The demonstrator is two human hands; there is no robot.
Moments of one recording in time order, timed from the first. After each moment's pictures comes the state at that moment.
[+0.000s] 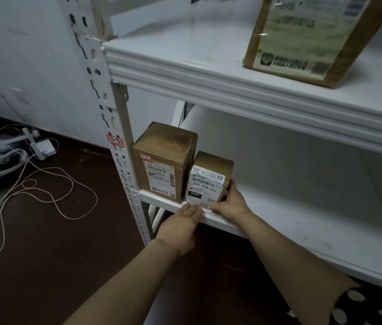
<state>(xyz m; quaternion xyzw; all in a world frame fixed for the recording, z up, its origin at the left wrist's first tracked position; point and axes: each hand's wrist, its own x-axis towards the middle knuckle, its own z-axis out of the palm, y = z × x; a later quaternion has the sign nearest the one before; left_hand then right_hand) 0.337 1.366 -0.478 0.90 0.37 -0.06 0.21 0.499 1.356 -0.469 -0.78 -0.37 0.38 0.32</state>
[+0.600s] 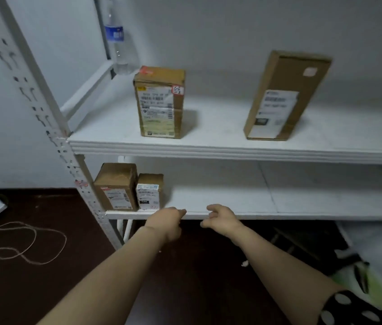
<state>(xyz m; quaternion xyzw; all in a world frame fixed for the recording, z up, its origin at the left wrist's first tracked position) 0.361 1.242 -0.264 0.93 0.29 -0.15 0.17 0.491 1.135 -0.275 -0.82 -0.24 0.42 0.30</state>
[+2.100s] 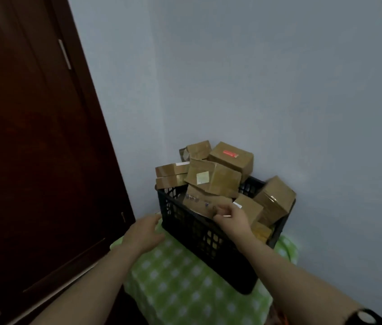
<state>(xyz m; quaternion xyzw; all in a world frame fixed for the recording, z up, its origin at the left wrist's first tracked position) 0.122 0.103 -0.183 0.75 -0.62 -0.22 0.07 -0.094 0.049 -0.205 -0.55 0.62 -0.34 0.45</state>
